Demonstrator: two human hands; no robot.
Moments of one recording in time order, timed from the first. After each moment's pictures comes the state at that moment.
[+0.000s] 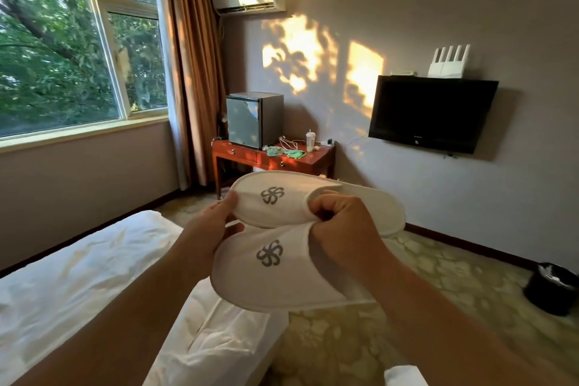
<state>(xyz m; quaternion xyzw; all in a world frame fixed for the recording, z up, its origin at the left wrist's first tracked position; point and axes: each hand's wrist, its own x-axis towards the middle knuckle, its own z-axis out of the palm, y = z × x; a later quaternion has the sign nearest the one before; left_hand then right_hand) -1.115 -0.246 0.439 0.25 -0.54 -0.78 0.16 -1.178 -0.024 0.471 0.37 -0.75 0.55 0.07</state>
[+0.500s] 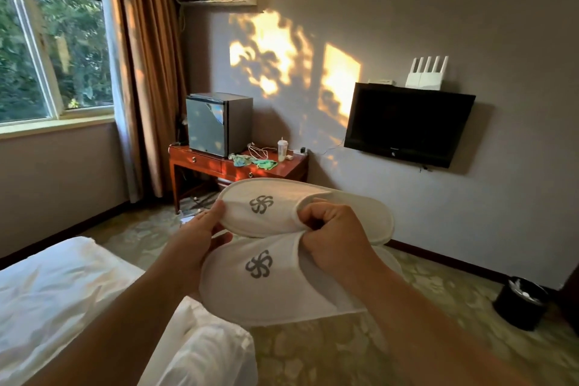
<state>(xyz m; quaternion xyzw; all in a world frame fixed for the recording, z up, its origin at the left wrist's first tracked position) -1.336 -0.335 0.413 0.22 -0.52 -0.82 0.08 -1.377 -0.105 0.464 0.34 -0.77 0.54 0.06</state>
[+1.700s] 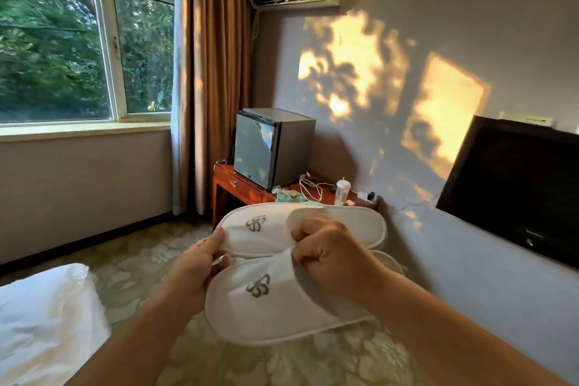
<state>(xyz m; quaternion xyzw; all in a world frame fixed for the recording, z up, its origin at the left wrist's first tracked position) -1.793 -0.518 0.379 0.31 -0.41 -0.82 0.24 -1.919 -0.315 0.470 0.67 -0.68 0.27 0.12</state>
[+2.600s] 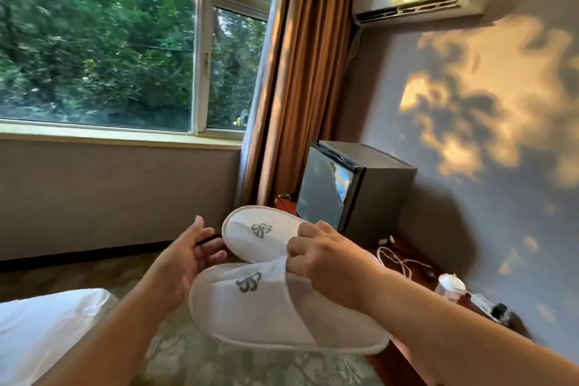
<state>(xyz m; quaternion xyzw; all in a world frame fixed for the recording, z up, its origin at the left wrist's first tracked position) -1.999 -0.835 0.389 0.33 -0.33 -0.79 0.40 -2.207 -0.668 0.493 0.85 -0.48 -0.02 0.22</state>
